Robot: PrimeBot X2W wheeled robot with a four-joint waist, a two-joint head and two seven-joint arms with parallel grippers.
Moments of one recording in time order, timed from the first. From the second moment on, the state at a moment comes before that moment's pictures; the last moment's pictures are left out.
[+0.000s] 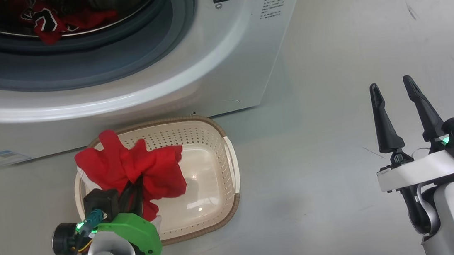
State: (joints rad) left arm -0.28 0.05 -0.29 0.52 -0.35 -0.01 -0.17; right arm -0.15 -0.07 0.05 0.09 0.25 0.12 -0.25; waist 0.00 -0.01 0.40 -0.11
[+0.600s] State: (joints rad) left arm -0.41 0.05 -0.30 0.77 -0.39 -0.06 -0.03; right arm -0.19 -0.06 0.06 0.08 0.27 0.12 -0.25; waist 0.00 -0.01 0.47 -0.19
